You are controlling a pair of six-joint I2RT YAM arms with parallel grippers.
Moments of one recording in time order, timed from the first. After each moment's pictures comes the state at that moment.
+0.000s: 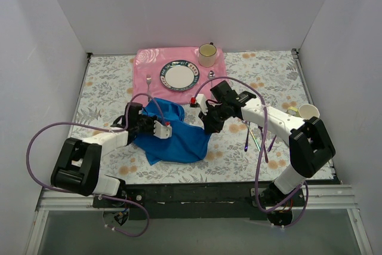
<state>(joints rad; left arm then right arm) -0.28 1.38 0.49 0.11 0.37 1.49 0.69 1.60 1.16 -0.64 -0.52 -0.39</state>
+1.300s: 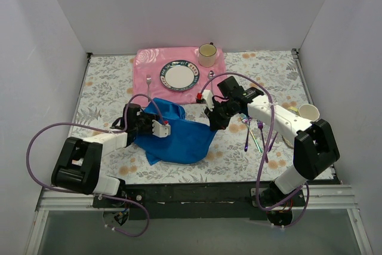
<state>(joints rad) -0.26 1.39 0.50 0.15 0.35 1.41 0.63 1.56 1.19 -0.73 -0.53 -0.43</state>
